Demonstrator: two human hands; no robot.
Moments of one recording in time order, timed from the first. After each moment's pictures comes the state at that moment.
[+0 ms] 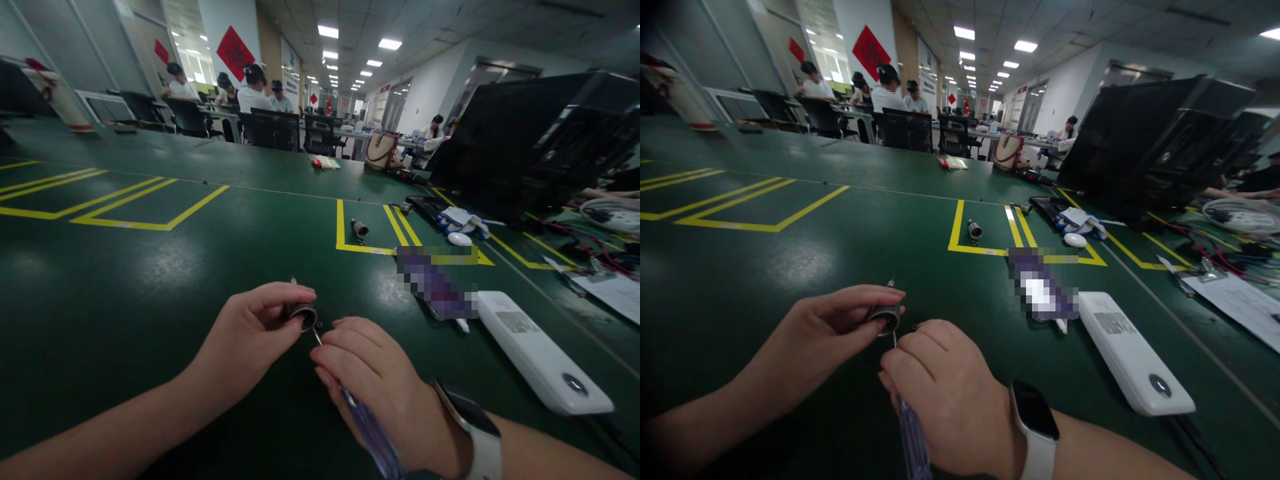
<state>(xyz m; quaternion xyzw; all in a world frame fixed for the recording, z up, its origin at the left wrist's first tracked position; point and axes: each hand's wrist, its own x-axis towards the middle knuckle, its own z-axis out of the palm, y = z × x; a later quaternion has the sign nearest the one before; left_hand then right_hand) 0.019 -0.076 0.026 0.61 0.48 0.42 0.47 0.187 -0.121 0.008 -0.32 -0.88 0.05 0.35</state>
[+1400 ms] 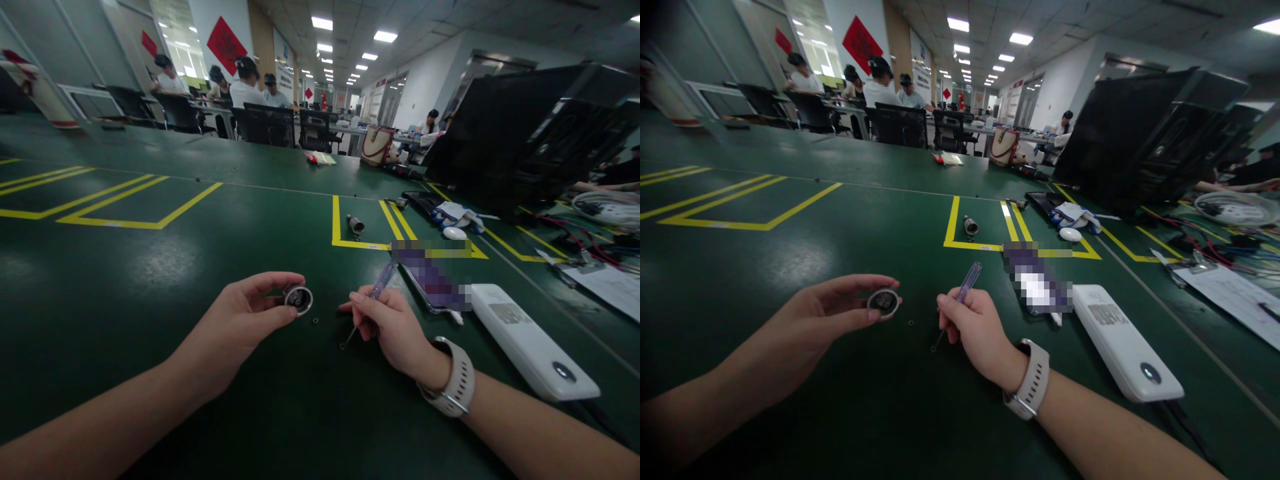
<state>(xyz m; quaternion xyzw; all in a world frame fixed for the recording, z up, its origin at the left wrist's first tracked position) 0.017 -0.069 0.030 0.52 0.53 0.37 0.56 0.213 -0.080 -0.016 -0.44 -0.52 0.55 0.48</state>
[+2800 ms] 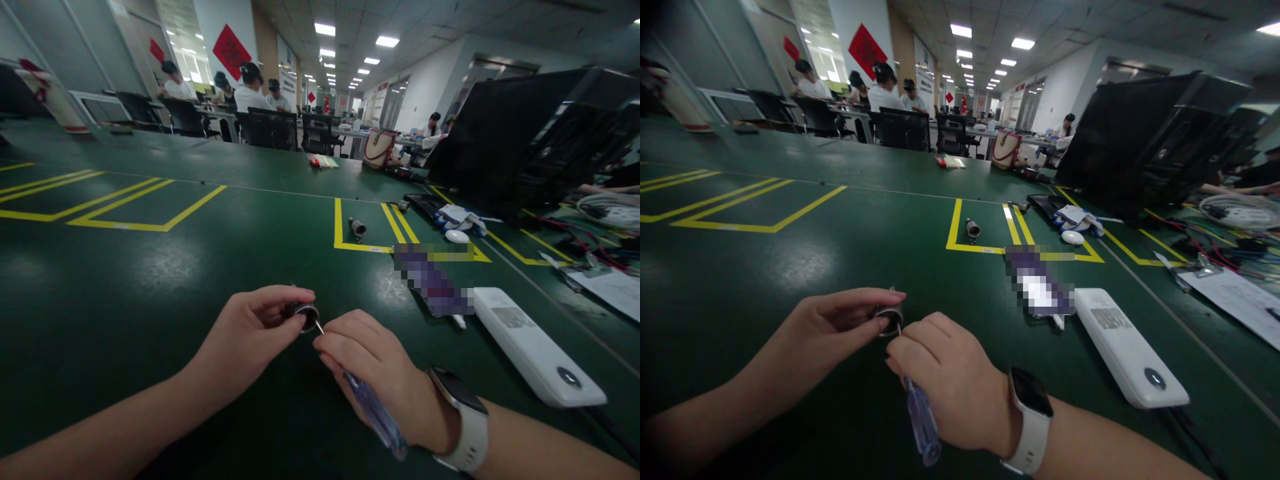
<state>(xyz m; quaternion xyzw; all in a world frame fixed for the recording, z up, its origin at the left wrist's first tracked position) 0.020 -0.076 0.027 0.60 0.49 0.38 0.50 0.194 -0.113 0.004 -0.30 -0.88 0.08 0.36</state>
